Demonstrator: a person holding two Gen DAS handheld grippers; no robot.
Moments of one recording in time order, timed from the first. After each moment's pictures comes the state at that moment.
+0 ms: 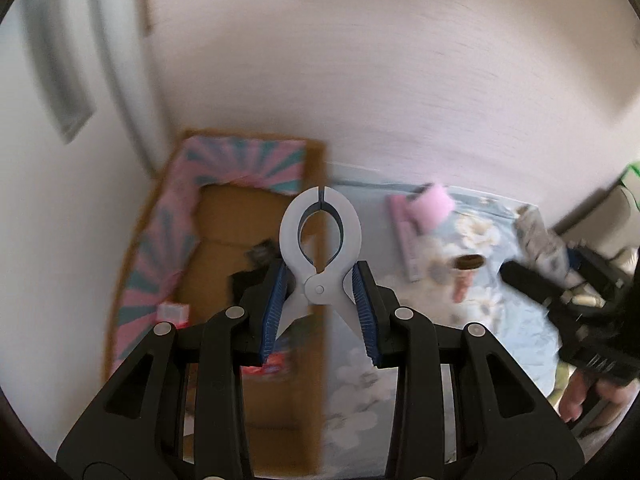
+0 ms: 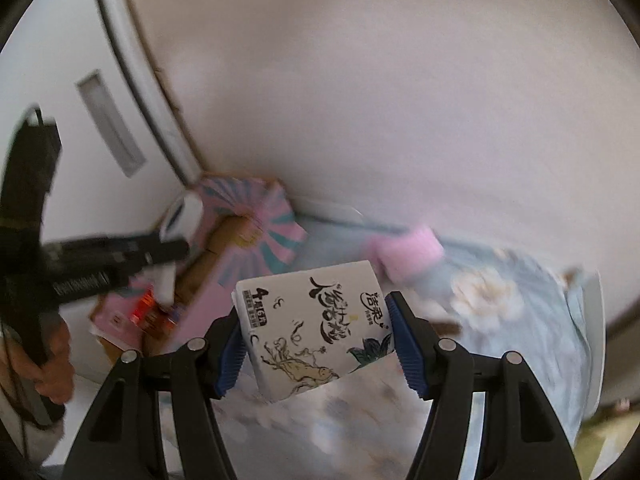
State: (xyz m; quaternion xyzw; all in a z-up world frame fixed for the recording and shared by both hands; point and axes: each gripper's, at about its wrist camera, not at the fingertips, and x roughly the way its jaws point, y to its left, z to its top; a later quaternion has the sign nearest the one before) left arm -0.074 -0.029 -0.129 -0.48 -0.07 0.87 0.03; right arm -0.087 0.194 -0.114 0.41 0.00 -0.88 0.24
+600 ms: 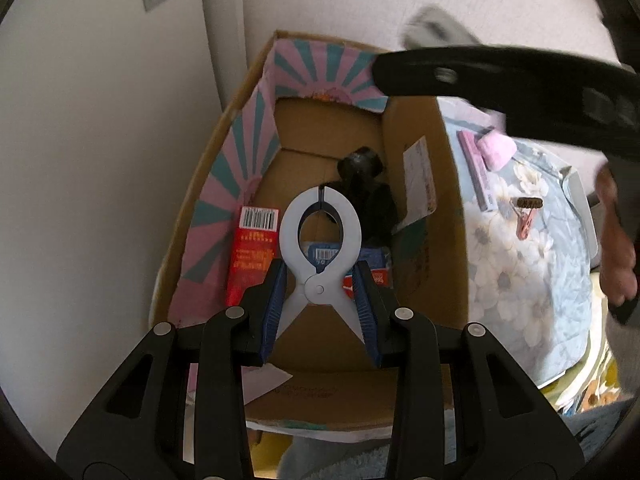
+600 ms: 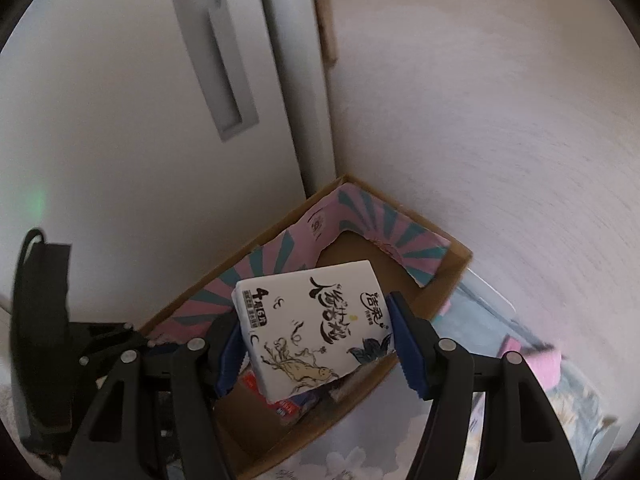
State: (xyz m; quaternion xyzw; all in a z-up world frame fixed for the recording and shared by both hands) left arm -0.039 -0.100 -0.190 -0.54 -0.07 0.84 0.01; right arm -0.130 -0.004 -0.112 0.44 0.14 -0.81 0.37
